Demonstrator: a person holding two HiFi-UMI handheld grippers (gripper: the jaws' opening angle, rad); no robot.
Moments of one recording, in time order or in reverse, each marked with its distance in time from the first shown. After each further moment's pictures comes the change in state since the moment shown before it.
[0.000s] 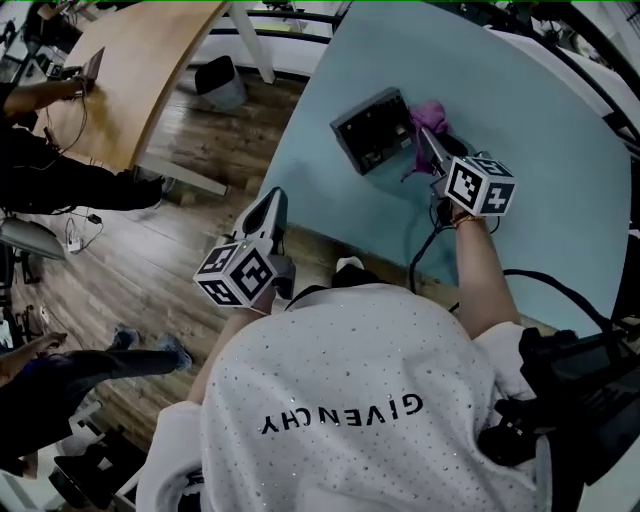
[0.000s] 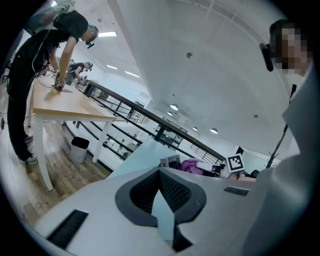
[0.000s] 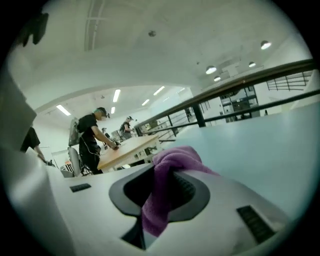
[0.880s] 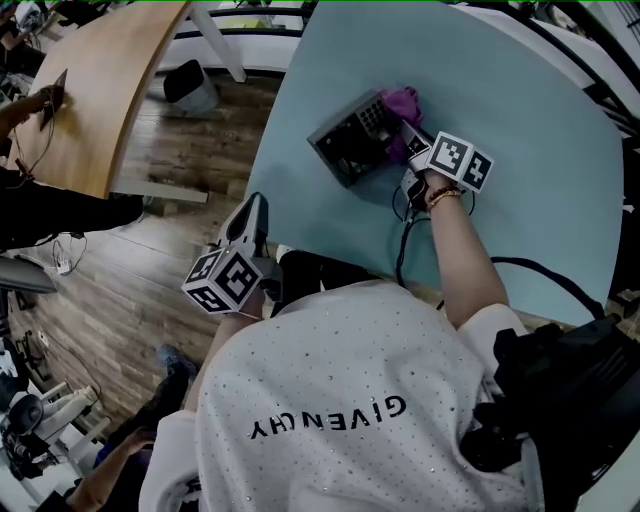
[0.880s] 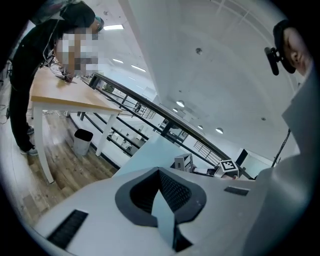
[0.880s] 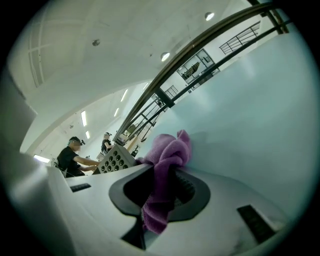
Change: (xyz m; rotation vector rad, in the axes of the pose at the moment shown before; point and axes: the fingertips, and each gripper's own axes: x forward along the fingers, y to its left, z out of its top) left arm 0.050 0.030 -0.004 -0.063 0.044 0.036; right arm 0.061 -0.069 -0.037 0.481 0.034 -0.096
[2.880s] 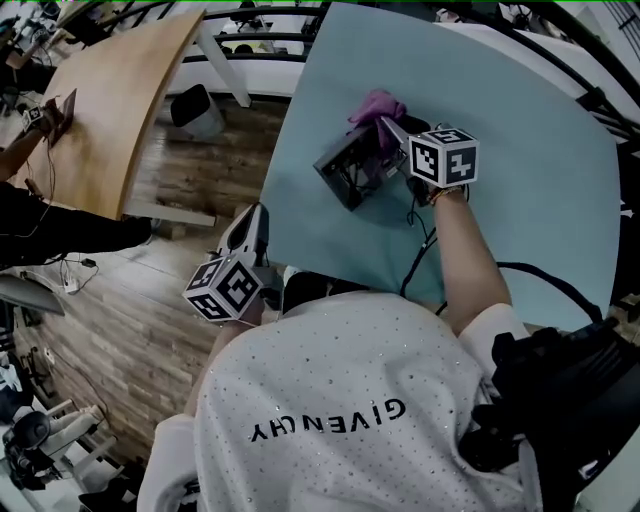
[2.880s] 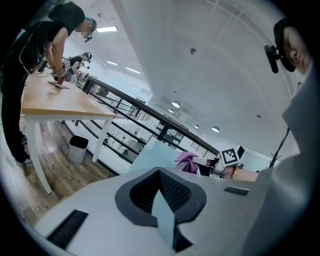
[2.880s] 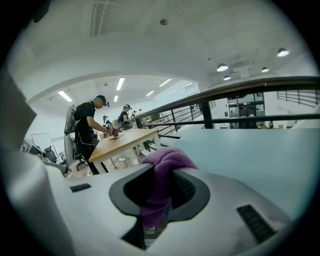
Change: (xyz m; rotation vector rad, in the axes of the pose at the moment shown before) left arm 0.004 -0.005 0.039 0.052 -0.006 -0.033; right arm 0.016 0.089 0.048 -0.611 0.050 0.070
